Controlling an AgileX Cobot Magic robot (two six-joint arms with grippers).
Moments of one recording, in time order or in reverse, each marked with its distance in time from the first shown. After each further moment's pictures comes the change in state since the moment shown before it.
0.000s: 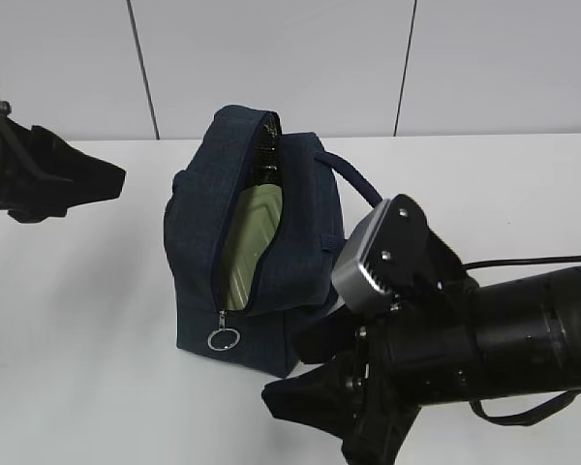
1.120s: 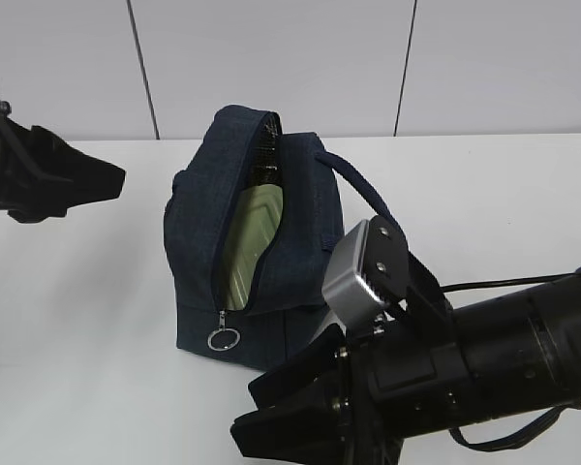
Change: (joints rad) left arm 0.000 0.000 0.000 0.000 0.000 0.000; right arm 0.002 0.049 0.000 0.004 0.215 0.016
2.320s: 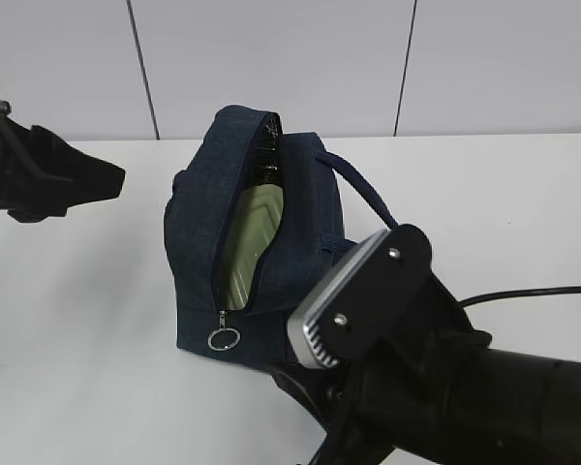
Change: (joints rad) left arm 0.000 0.000 0.000 0.000 -0.001 0.000; right arm 0.405 -0.153 0.073 -1.262 -1.086 1.516
